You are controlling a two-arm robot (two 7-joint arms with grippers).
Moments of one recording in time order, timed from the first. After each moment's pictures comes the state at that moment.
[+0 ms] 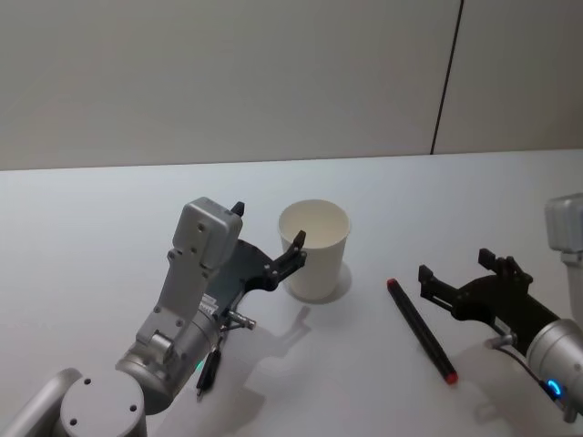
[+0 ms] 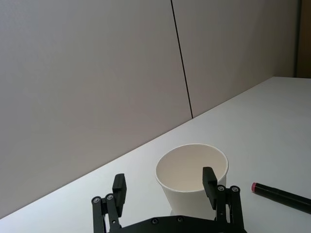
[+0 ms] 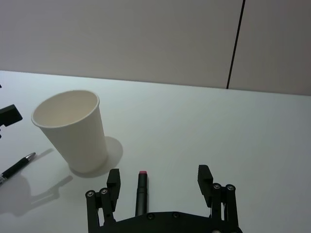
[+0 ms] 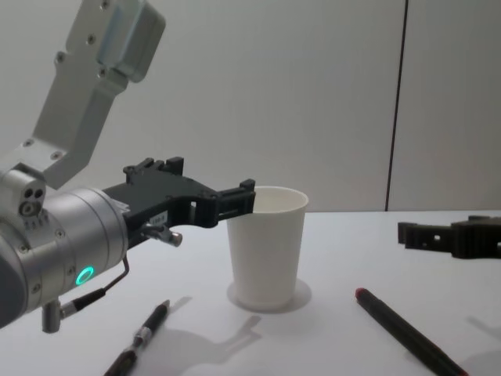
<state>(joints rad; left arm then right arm) -0.24 0.38 0.45 -1.63 -0.20 0.01 -0.01 0.05 0.30 -0.23 -1.82 0.31 0.37 0.08</state>
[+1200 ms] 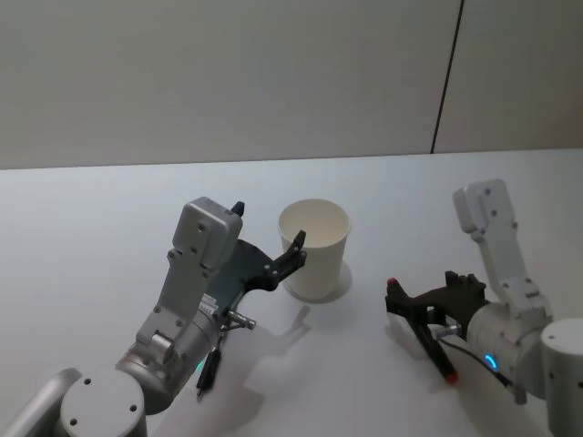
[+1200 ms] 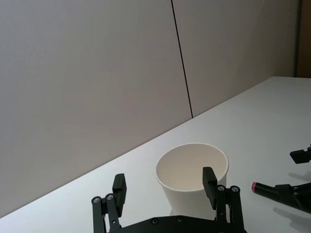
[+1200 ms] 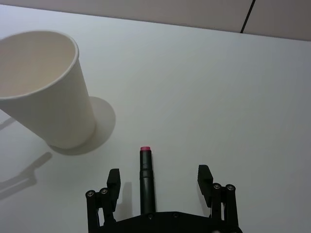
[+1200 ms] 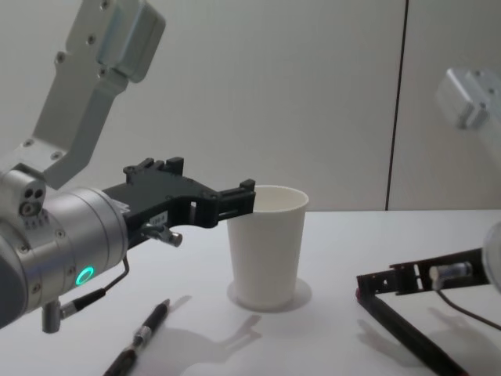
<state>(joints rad) -0.24 0.38 0.45 -1.63 -0.20 0.01 -0.01 0.22 0.15 -0.30 -1.68 0.18 0.72 0.00</state>
